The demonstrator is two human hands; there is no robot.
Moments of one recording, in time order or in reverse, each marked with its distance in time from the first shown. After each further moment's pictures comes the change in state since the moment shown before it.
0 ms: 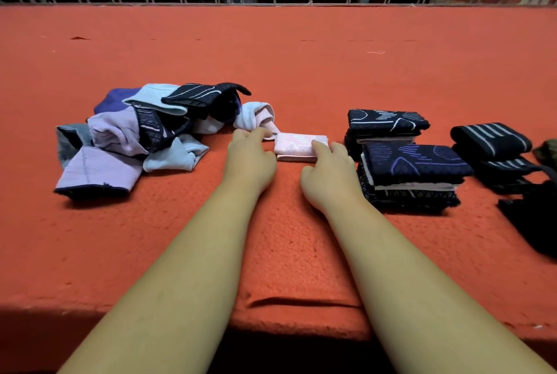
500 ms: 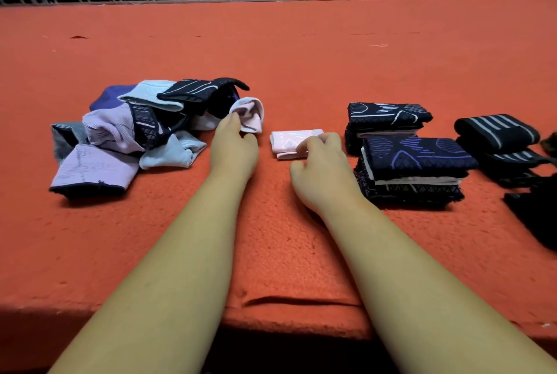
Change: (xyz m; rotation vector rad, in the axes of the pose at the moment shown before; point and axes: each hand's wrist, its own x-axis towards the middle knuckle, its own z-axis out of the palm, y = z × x) left_hand 0.021 -0.015 -0.009 -0.072 0.097 -0.095; right_hand -0.009 -0.007 -0.001 0.055 0.016 -0.105
